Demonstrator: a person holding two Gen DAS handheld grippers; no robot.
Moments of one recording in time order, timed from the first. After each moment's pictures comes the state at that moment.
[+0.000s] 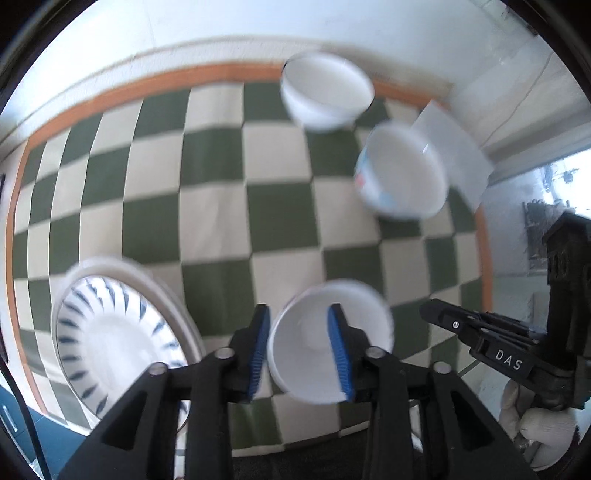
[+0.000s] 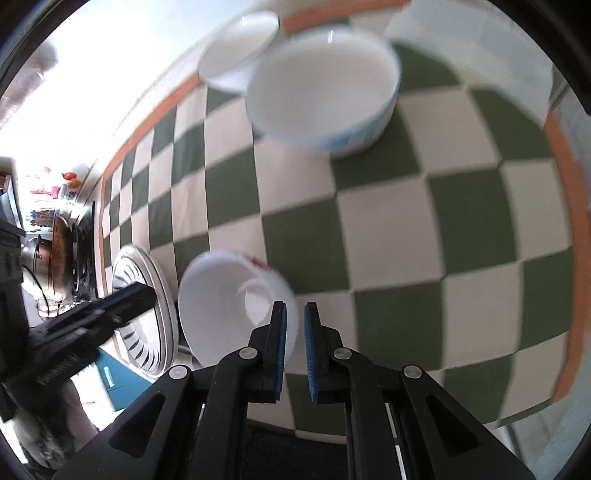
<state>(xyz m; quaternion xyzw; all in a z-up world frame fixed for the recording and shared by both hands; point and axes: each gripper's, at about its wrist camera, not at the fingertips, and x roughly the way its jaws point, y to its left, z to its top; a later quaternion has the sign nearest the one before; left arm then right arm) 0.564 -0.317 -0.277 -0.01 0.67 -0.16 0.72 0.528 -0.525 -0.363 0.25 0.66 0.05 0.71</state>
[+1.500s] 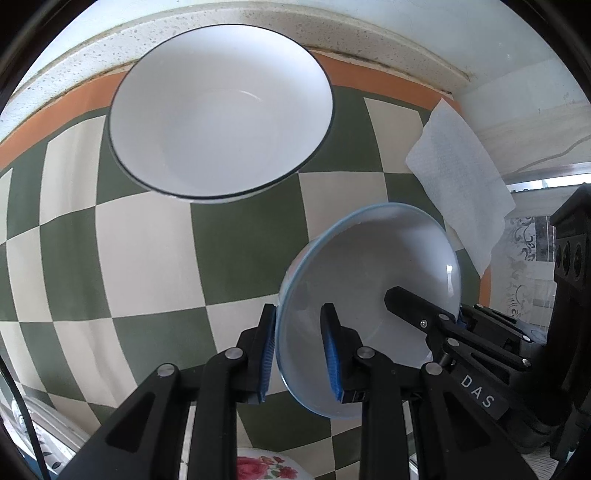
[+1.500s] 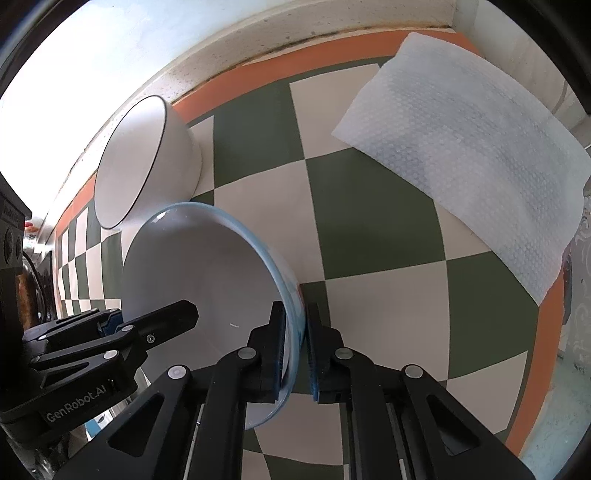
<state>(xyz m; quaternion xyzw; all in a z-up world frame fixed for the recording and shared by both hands) 0.683 -0.423 -0.368 -0.01 0.72 -0.19 0.67 0.660 -0.603 -0.414 0.20 0.66 0.01 0.72</state>
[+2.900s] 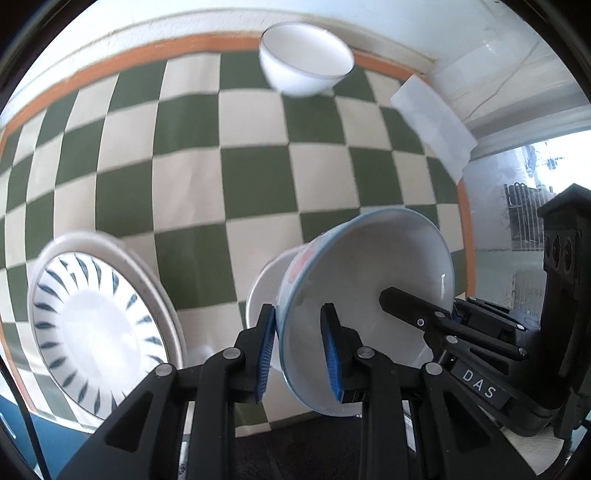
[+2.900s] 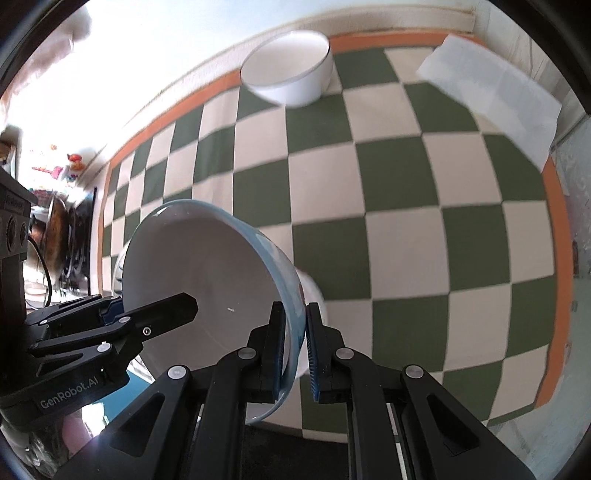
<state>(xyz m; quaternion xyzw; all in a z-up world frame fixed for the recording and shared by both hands) 0.551 -0.308 -0.300 -0.02 0.71 -0.19 0.67 0.523 -0.486 -0.333 0.19 0.66 0.06 0.73</state>
